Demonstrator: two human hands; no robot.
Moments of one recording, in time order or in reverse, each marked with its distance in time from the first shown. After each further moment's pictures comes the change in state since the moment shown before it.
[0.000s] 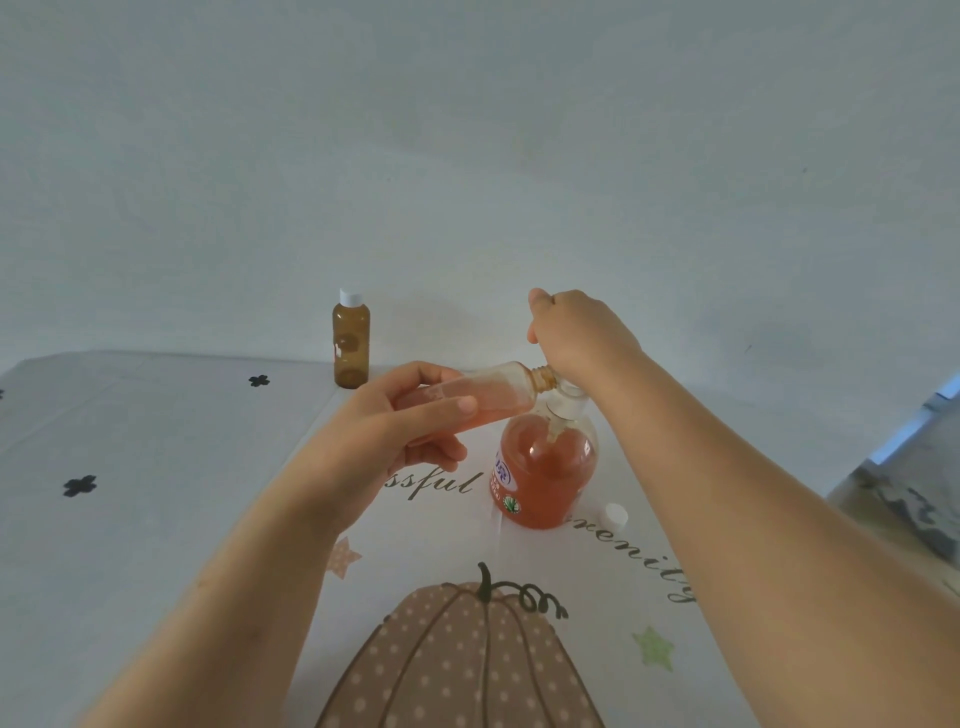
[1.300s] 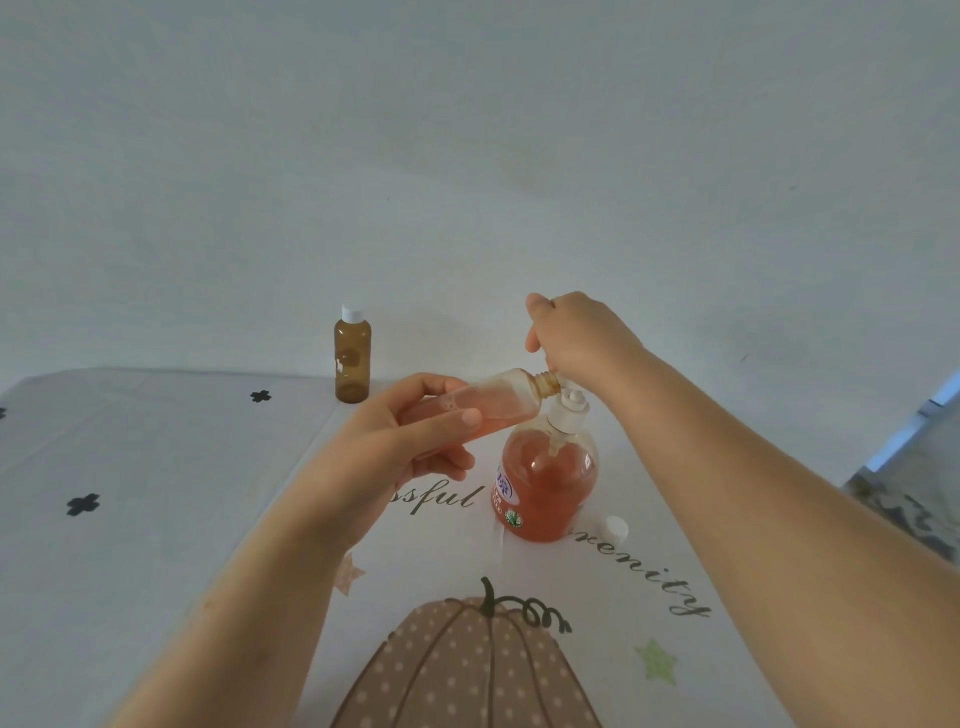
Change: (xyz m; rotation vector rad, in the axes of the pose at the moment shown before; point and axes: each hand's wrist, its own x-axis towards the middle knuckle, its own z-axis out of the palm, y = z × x) left_hand -0.001 0.003 0.002 -0.058 -0.019 0.026; right_hand -0.003 -0.009 -0.013 0.116 -0.001 0.038
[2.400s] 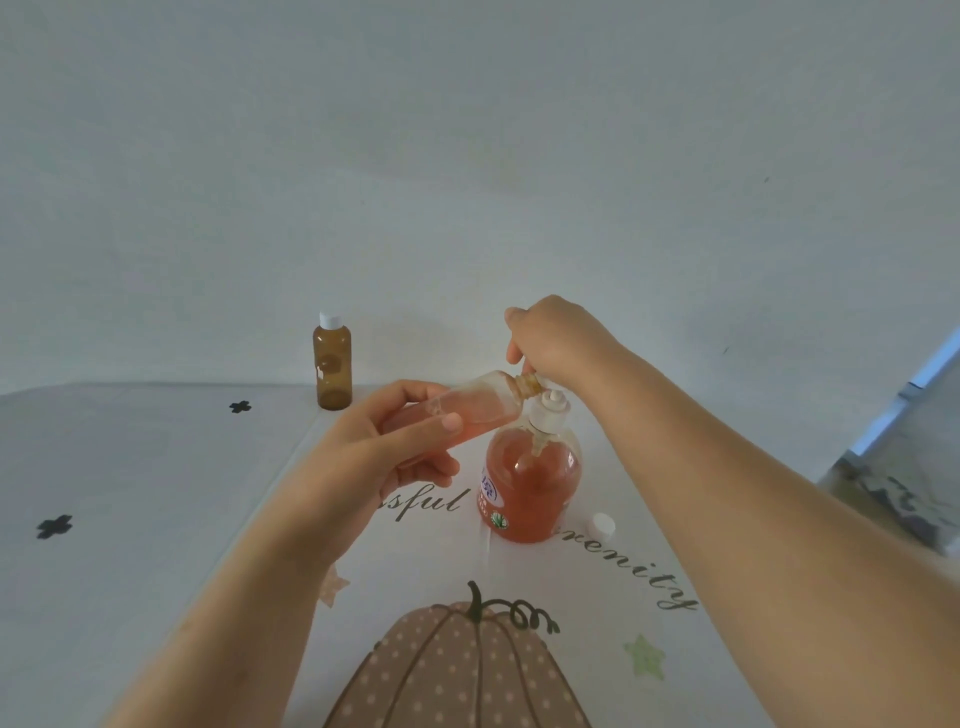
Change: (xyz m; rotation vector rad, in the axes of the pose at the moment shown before) left_hand -0.002 0.001 0.004 -0.016 0.020 -0.020; right_hand -0.005 -0.004 -0.002 0.021 -0.086 0.054
